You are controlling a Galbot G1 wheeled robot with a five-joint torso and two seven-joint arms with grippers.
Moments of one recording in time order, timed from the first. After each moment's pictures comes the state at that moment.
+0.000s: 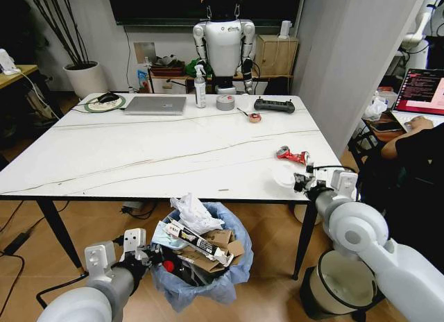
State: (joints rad) left arm 1.65 -1.05 -0.52 -2.50 -1.10 0.74 -0.67; right arm -0.98 0.78 0.20 2.24 1.19 -0.48 0.70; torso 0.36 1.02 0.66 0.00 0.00
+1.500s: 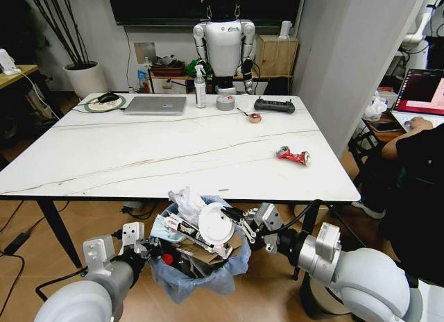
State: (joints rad) left arm 1.60 -1.05 -0.52 -2.50 -1.12 0.74 -0.70; right arm -1.09 0.57 -0.01 2.43 0.68 -0.31 0.01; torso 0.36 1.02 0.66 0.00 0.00
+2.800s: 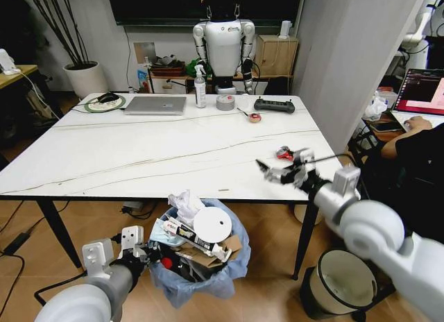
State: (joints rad) left arm 1.63 -1.06 -0.52 -2.50 -1.13 0.74 -0.70; right arm -0.78 0.64 0.09 2.04 1.04 -0.38 0.23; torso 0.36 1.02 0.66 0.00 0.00
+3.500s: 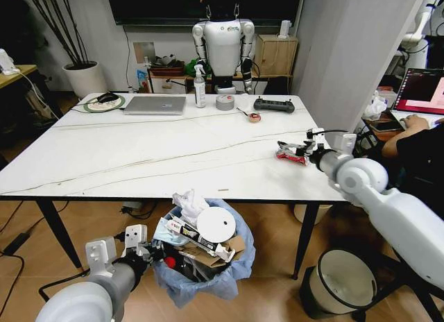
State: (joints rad) left arm 1.61 -1.04 -0.51 -2.49 -1.15 0.74 -0.70; right arm -0.57 0.81 0.02 1.72 1.25 -0.51 0.43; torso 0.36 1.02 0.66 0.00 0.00
